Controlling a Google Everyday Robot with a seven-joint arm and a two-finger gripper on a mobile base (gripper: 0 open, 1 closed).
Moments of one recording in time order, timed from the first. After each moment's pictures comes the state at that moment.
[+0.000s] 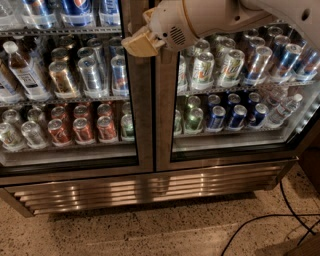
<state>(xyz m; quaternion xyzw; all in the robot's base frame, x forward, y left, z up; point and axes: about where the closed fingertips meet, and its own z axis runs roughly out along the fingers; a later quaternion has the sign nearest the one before) 0.562 0.064 1.016 -0.60 0.62 0.24 0.45</state>
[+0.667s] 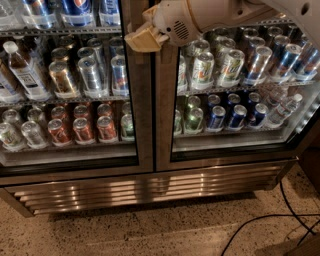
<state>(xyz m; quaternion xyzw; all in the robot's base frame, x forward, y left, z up) 0.574 0.056 1.021 -0.60 0.62 0.24 0.45</state>
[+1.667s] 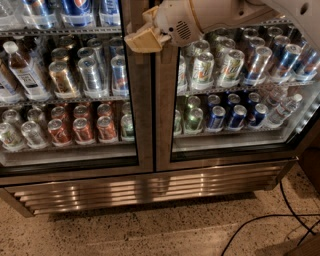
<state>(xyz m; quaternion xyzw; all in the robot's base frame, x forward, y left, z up) 0.571 0.056 1.021 -0.60 0.61 0.27 0.44</state>
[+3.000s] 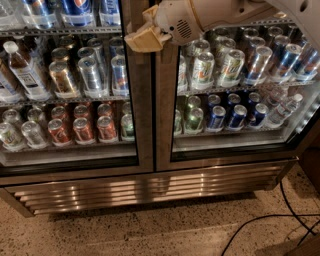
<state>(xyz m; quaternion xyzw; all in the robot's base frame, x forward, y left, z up) 0.570 0.057 1.024 -0.61 0.60 0.26 0.44</state>
